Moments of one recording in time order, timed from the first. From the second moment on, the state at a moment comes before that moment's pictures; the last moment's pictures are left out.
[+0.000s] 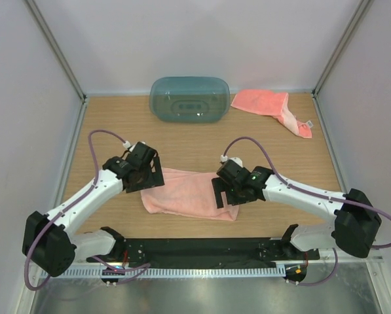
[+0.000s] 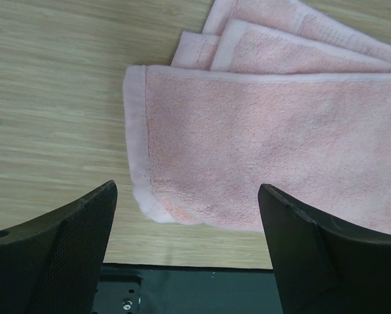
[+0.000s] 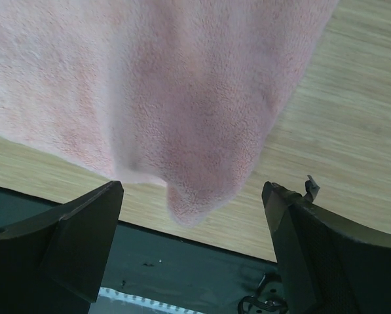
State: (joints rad) left arm -0.54 1.18 0.90 -0.85 -0.21 -0.70; right arm 0.88 1.29 0.86 -0.73 0.13 0.64
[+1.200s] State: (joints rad) left arm -0.54 1.31 0.87 -0.69 -0.12 -0.71; right arm 0.89 1.09 0.72 -0.92 0.32 0.94
